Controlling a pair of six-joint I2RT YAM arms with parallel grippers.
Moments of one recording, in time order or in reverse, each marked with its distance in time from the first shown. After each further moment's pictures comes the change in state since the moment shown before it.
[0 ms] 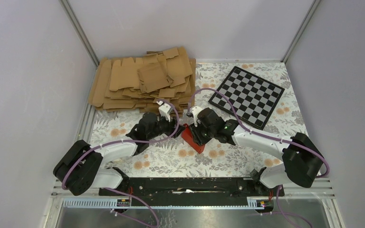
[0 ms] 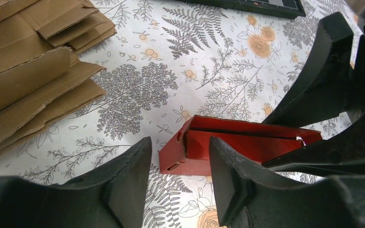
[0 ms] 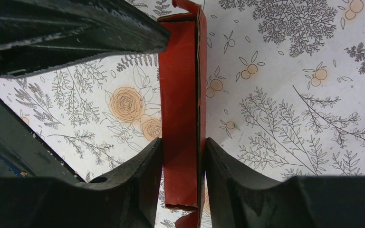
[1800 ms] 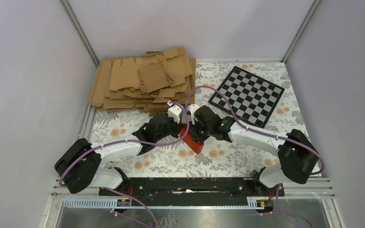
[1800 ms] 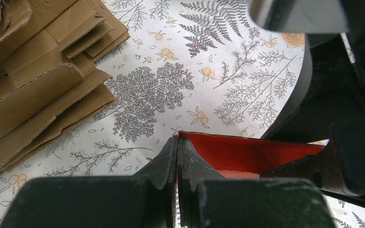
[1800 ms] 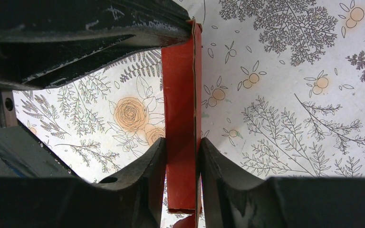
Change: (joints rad) left arm -0.153 0.021 0.114 -0.180 -0.251 0.133; right arm 0.003 0.058 0.067 -0.027 0.006 0.026
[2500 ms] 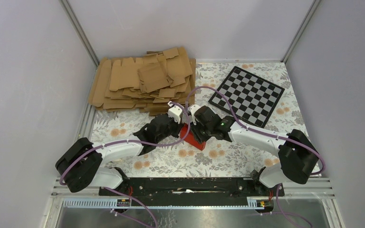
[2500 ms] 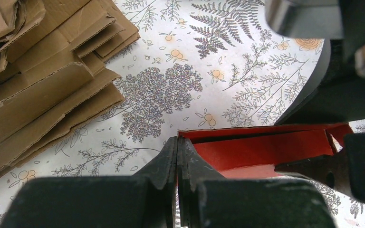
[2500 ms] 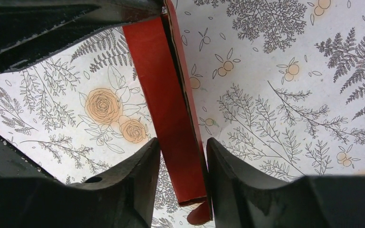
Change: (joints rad) left arm -0.021 0.013 0.000 0.010 -0.076 0.007; right arm 0.000 -0.002 0.011 -0.065 0.073 -0.054
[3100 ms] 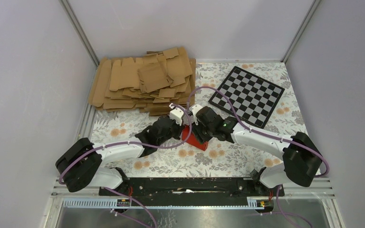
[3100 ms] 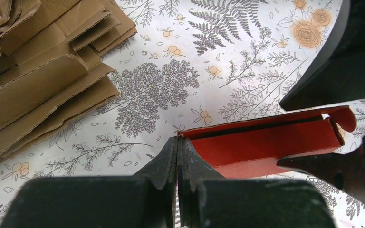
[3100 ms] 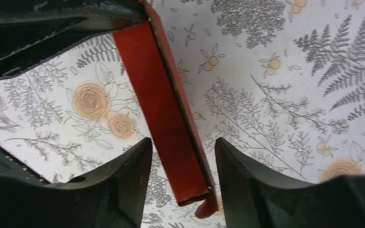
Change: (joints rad) left arm -0.051 -0.004 -0.003 -0.010 -0.063 -0.026; right arm 0.003 -0.039 -0.013 -0.014 0.039 -0.028
